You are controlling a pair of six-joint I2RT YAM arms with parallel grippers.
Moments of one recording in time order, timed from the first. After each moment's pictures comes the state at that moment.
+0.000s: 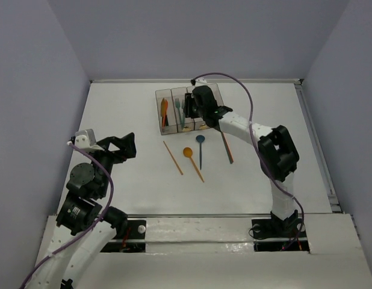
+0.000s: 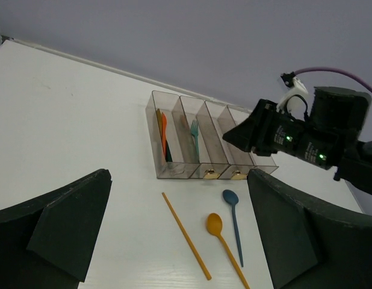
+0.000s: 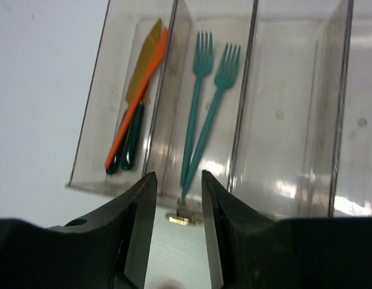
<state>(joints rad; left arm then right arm) -0.47 0.36 0.72 -0.32 -0.38 -0.41 0.64 2.10 1.70 -0.08 0.18 0.34</state>
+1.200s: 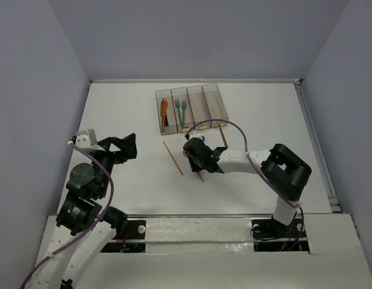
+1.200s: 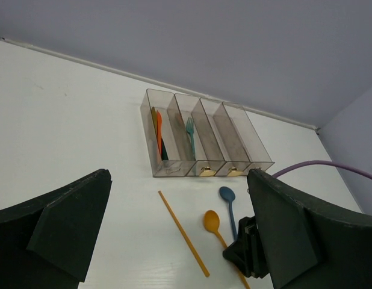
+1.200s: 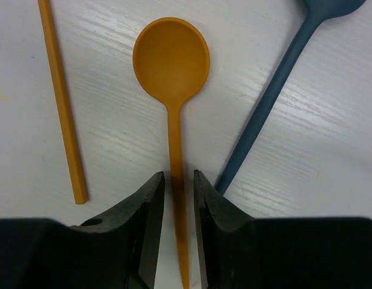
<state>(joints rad) -0.47 0.36 0.72 -0.32 -0.36 -0.40 0.93 1.81 1.06 -0.18 0.31 0.45</state>
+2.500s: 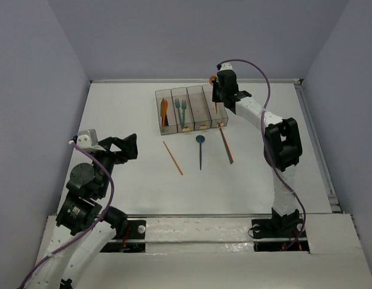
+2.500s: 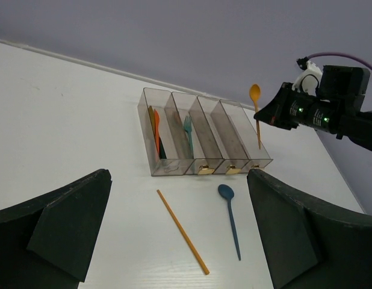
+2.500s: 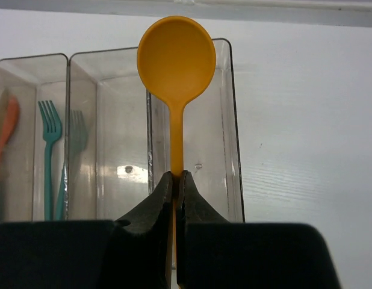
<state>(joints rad) -0.48 0.36 0.72 -0.32 -0.35 -0.39 0.40 2.12 1.78 -0.17 0.22 0.23</state>
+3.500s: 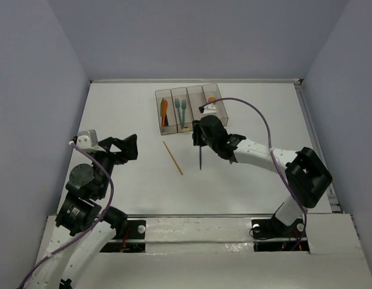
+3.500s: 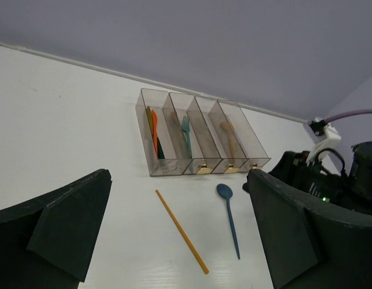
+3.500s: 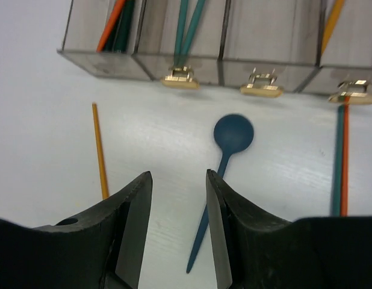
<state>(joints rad) -0.49 0.35 0.72 -0.32 -0.35 -0.39 0.74 1.64 1.12 -0.01 0.33 0.39</state>
